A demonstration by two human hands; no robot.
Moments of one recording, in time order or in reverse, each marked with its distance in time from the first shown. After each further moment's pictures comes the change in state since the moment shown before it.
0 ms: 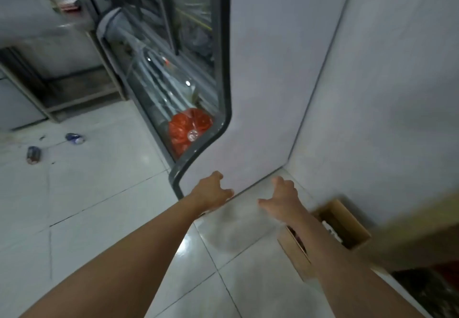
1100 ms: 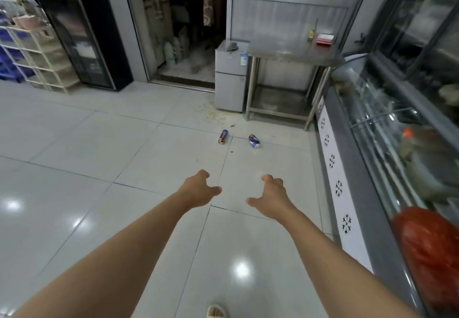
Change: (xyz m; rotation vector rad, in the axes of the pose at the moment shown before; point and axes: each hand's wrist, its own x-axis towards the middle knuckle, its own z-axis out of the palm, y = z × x) left_hand -0.148 -0.613 -0.432 -0.482 0.531 -0.540; right_hand -0.063 -0.635 0.482 -0.317 -0.436 -0.656
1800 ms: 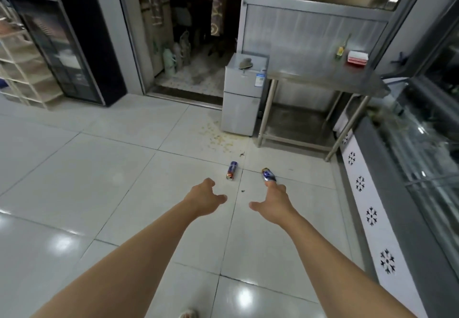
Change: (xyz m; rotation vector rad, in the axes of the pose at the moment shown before) left_hand 0.397 0.051 -0.194 0.004 -0.050 -0.005; right_hand 0.399 -0.198 -0.032 -0.009 0.007 0.057
